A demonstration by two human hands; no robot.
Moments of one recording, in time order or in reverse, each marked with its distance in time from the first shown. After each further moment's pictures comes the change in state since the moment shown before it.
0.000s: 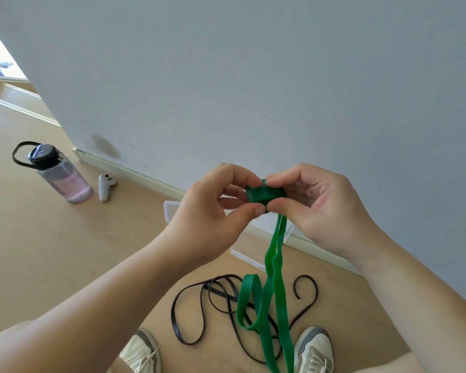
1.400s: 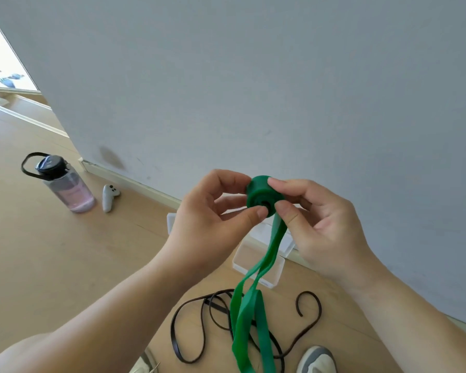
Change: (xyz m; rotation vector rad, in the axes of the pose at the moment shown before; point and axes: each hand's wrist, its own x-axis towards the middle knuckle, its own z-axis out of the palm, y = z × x) left_hand -0.001 0.010 -0.002 -0.332 0.118 -0.090; right_hand -0.005 -0.003 0.019 0.073 0.135 -0.125
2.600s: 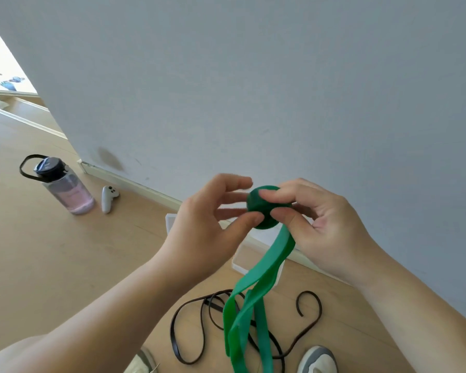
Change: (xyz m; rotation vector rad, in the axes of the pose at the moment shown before) left_hand 0.003 -0.016 -0.004 0.371 -0.035 0.177; right_hand 0.005 0.006 -0.017 -0.219 -0.136 -0.061
